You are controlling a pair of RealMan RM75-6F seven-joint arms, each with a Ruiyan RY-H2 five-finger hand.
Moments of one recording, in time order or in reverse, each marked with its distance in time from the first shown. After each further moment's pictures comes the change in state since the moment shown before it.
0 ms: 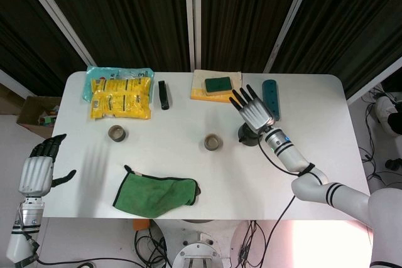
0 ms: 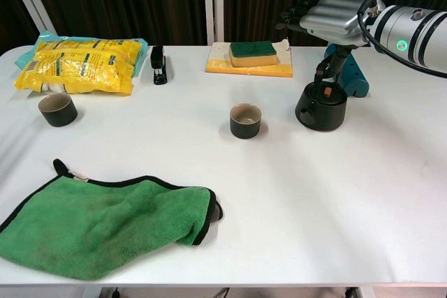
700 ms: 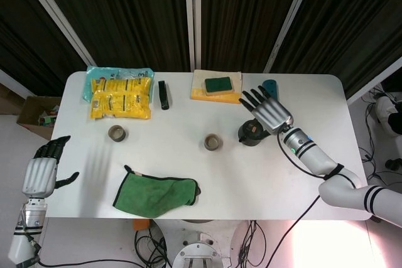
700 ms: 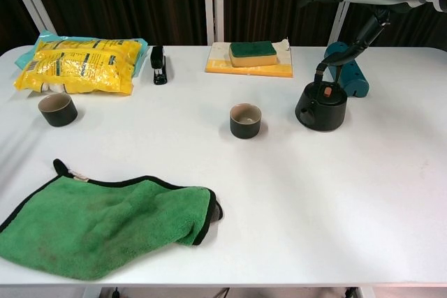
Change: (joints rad) left arm 0.005 0.005 0.002 -0.037 0.011 -0.018 0.033; right arm -0.007 0.333 -0.017 -0.343 0.027 -0.071 0.197
